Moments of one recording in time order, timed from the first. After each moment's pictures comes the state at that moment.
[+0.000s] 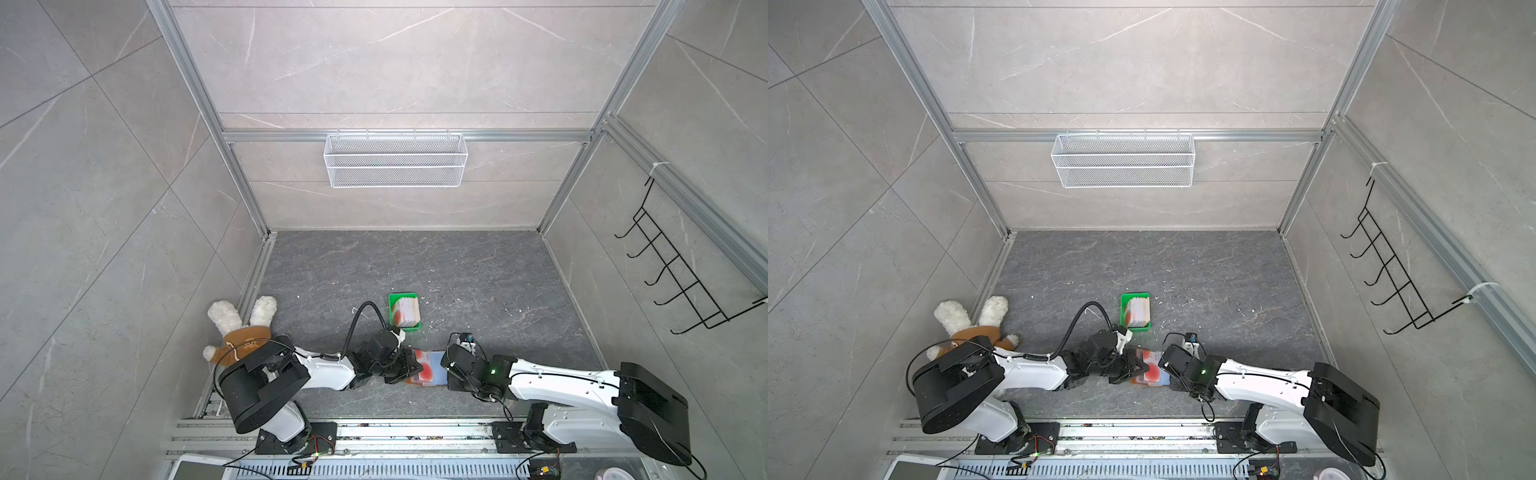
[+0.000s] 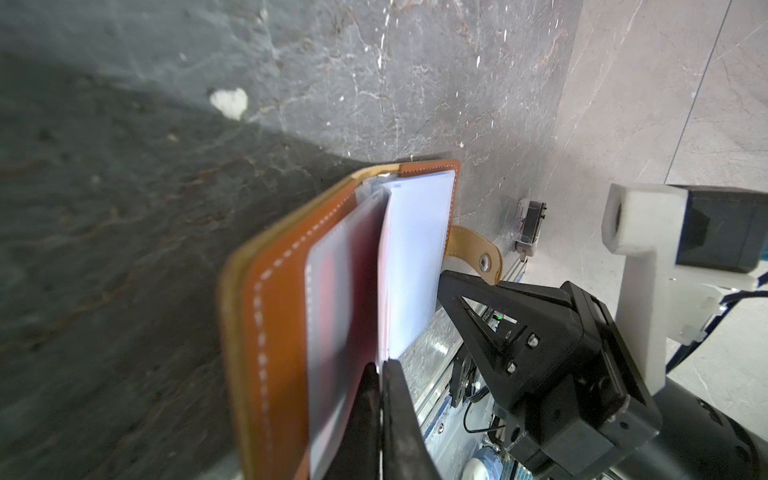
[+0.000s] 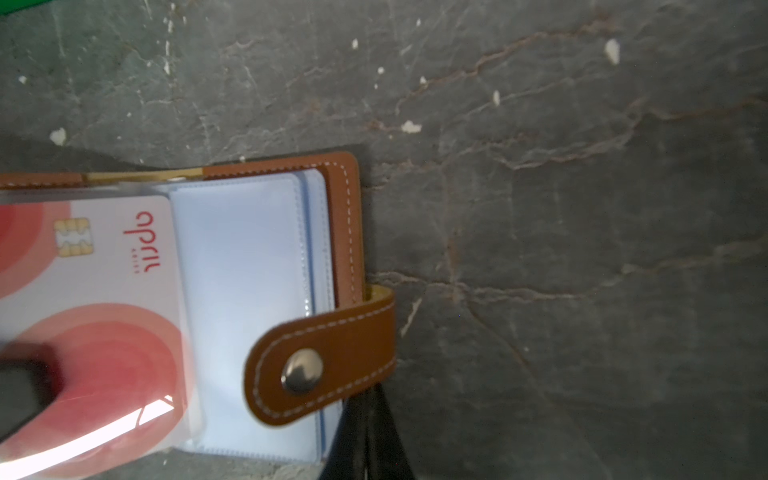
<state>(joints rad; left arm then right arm) -0.98 1.54 0.47 0.38 0.38 -1.20 1.03 1.24 0.51 -0.50 0.22 1.04</state>
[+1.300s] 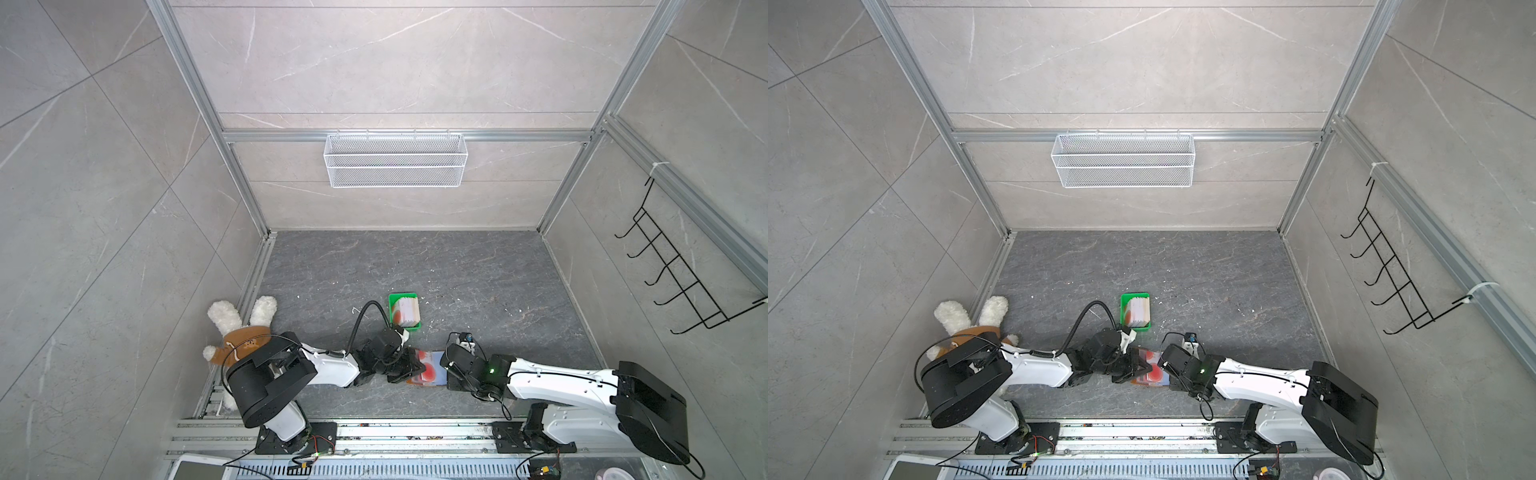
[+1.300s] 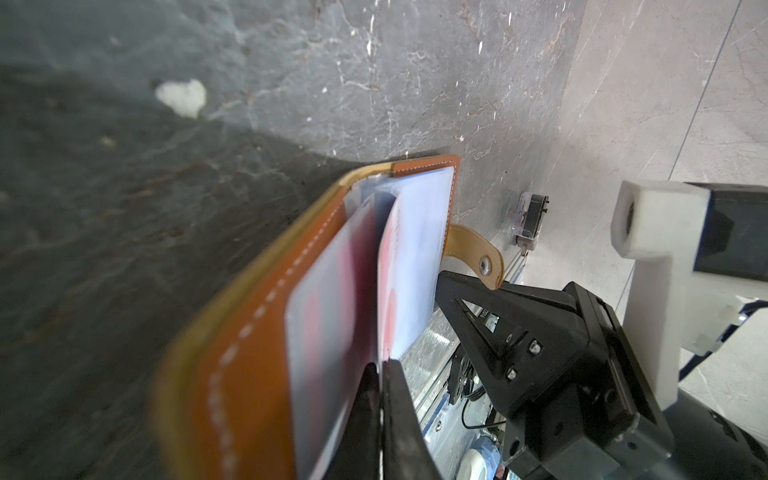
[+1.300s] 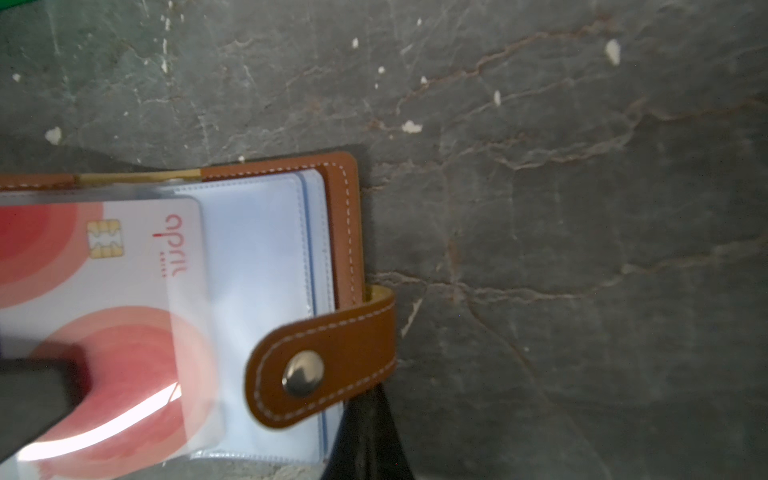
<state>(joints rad) -0.98 1.59 0.52 0.36 0.41 -1.20 1.03 1.26 0.52 -0.51 0.22 1.04</state>
